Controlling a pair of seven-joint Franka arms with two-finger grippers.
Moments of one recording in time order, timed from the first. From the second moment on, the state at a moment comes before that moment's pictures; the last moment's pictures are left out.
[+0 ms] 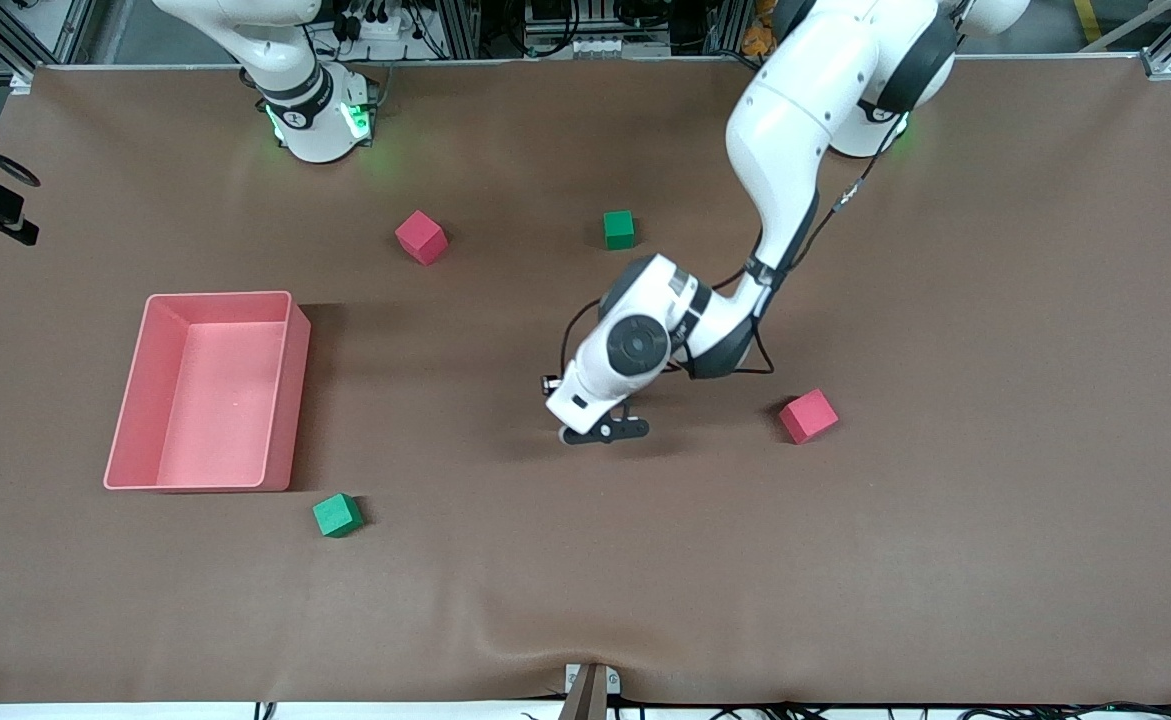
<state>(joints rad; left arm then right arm) -0.73 0.93 -0.02 -1.15 -0.23 2.14 -0.78 -0.09 -0.04 -0.05 -1.55 0.01 1.47 -0.15</state>
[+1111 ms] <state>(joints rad) -1.14 0.92 0.14 -1.21 0.72 2.21 -1.95 -0.09 -0.04 -0.05 -1.54 0.01 1.47 -0.15</state>
